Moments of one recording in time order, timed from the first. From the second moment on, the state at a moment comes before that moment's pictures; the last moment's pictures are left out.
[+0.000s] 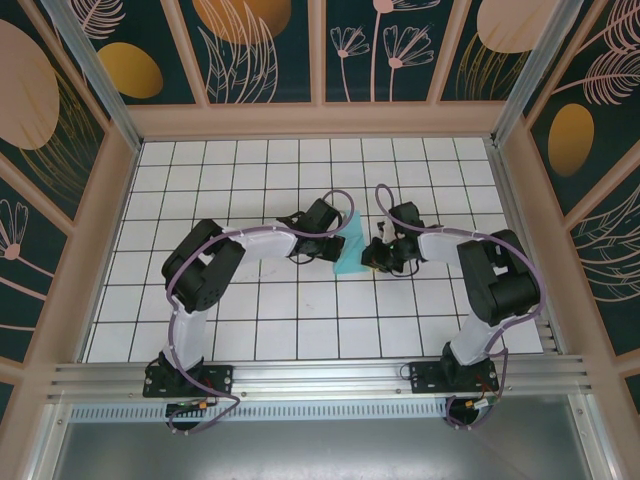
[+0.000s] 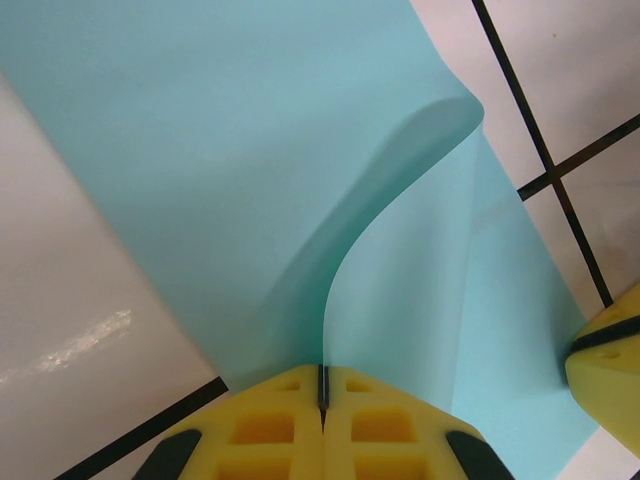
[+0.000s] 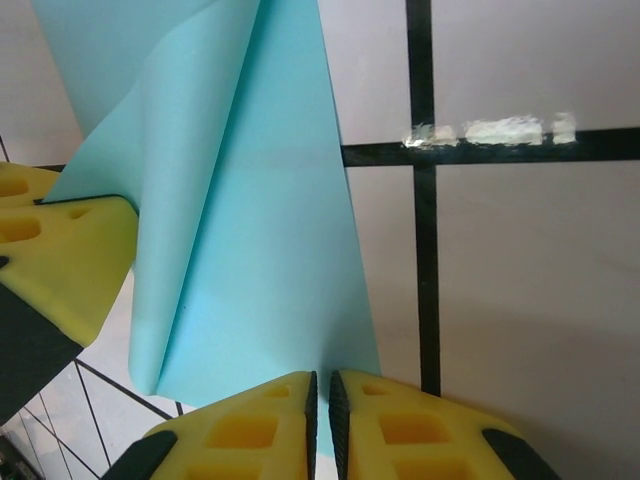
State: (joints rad) left arm -0.76 2.04 1.26 -0.22 0.15 -0.41; right arm 0.36 1.70 0.80 -0.26 -0.52 0.55
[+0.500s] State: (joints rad) left arm -0.76 2.04 1.26 -0.22 0.15 -0.41; right arm 0.33 1.67 0.87 -0.22 -0.55 0.60
